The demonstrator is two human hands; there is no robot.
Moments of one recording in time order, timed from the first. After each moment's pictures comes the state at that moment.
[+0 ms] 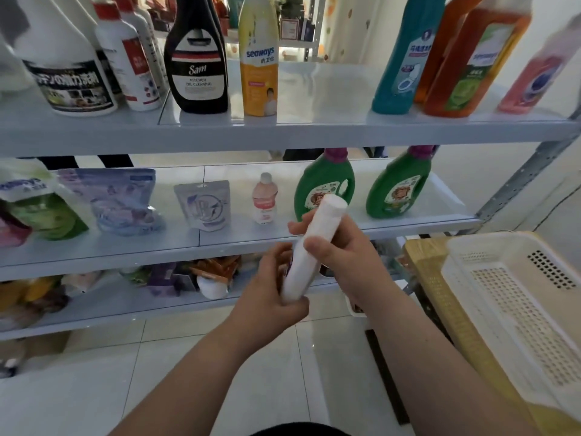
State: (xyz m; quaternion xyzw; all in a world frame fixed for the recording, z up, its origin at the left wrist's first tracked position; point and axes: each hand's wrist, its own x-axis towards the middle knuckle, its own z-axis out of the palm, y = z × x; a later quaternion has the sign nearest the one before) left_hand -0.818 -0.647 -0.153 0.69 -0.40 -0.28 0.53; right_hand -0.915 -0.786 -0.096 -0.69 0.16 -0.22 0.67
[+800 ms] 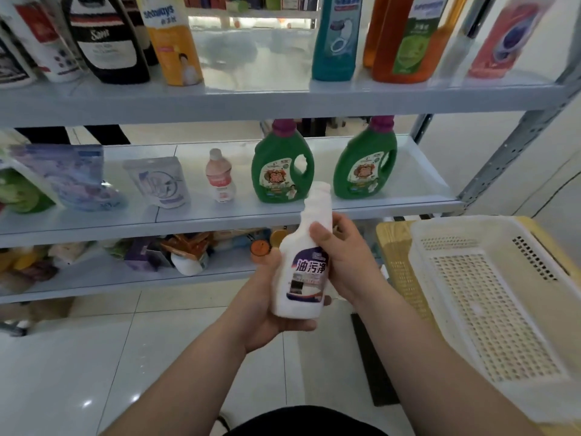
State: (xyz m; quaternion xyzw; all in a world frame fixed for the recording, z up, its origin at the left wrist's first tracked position) left_hand -0.955 -0.748 -0.154 0.48 -0.09 -0.60 0.63; right_hand -1.026 -0.898 -0.141 -0.52 0.29 -0.20 0.78
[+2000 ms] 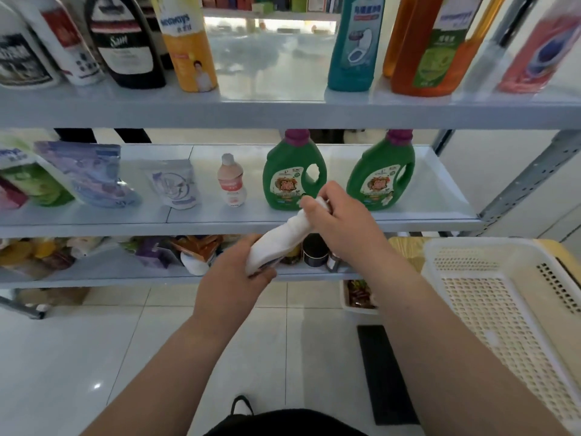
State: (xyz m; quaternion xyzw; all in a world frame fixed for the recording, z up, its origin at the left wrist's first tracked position) left_hand -0.905 -0.749 -0.166 0.86 -0.32 -0.02 0.39; right_hand -0.986 -0.945 -0.098 -0.88 0.22 -0.15 0.38
